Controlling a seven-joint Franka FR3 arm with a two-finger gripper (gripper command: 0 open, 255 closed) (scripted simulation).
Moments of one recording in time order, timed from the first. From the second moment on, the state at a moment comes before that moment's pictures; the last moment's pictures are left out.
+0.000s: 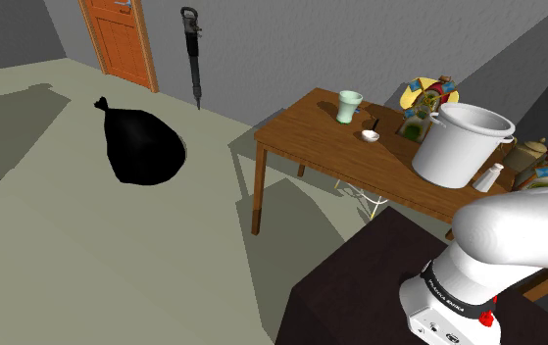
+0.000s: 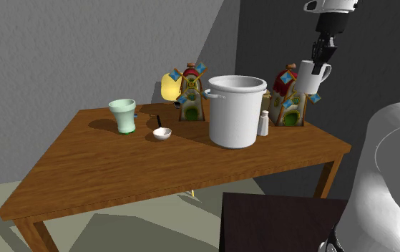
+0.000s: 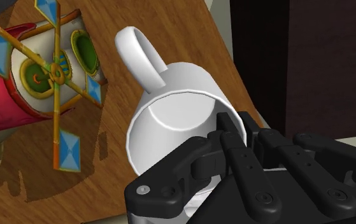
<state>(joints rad) -0.43 -0.77 -0.96 -2.15 -0.55 1.68 -1.07</state>
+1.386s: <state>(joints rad) -0.42 -0.76 -1.13 -2.37 -0.66 1.93 -1.04</state>
